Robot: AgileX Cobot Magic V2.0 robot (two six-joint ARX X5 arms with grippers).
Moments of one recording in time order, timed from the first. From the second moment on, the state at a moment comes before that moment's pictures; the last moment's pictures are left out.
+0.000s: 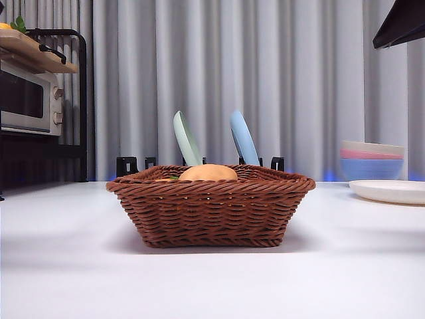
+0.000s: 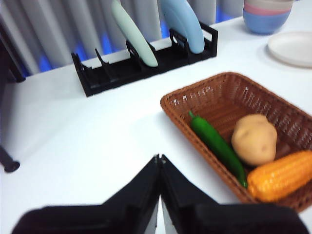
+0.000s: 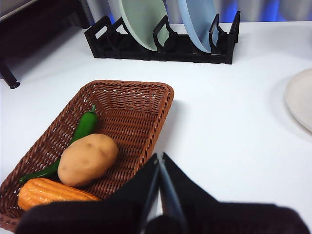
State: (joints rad) left arm -0.56 0.51 0.65 -0.47 -0.23 0.02; right arm 0.53 0.68 0.61 -0.28 0.11 0.17
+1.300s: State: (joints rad) left arm -0.07 0.00 0.02 -0.19 -0.02 0.03; right arm 0.53 0.68 0.61 -0.28 0.11 0.18
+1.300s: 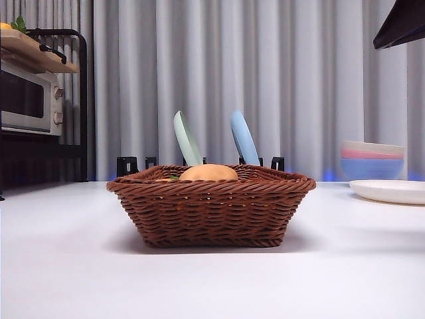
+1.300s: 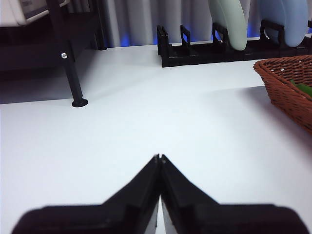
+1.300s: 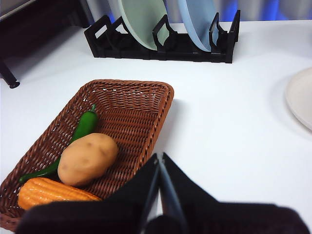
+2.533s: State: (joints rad) left arm -0.07 0.00 0.02 -0.19 -0.02 0.03; right arm 0.15 0.32 0.27 0.04 -0.08 -0.02
